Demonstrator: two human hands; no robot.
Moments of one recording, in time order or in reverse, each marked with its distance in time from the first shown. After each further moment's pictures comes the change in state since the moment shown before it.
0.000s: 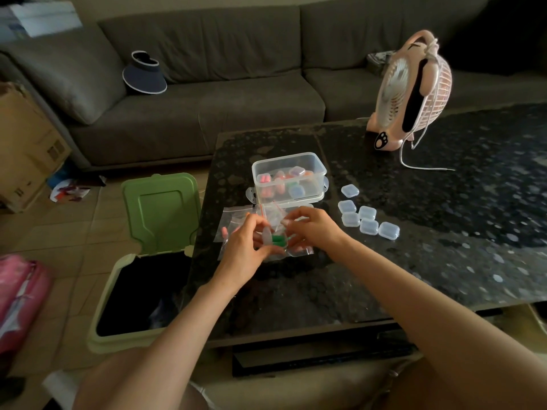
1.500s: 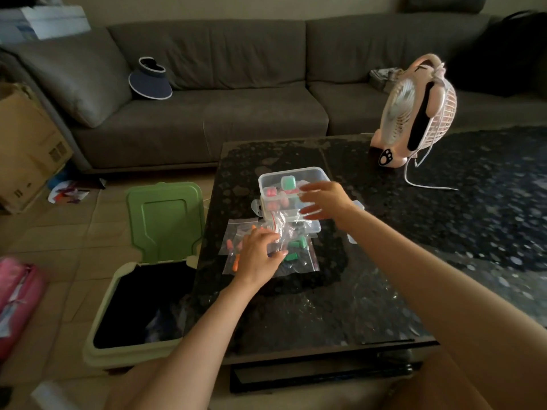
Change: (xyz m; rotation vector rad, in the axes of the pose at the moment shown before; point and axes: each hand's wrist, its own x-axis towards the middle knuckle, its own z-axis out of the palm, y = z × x) left_hand 0.025 -0.003 0.017 0.238 0.042 -0.097; right_hand 0.053 -0.046 -0.032 0.036 0.169 0.004
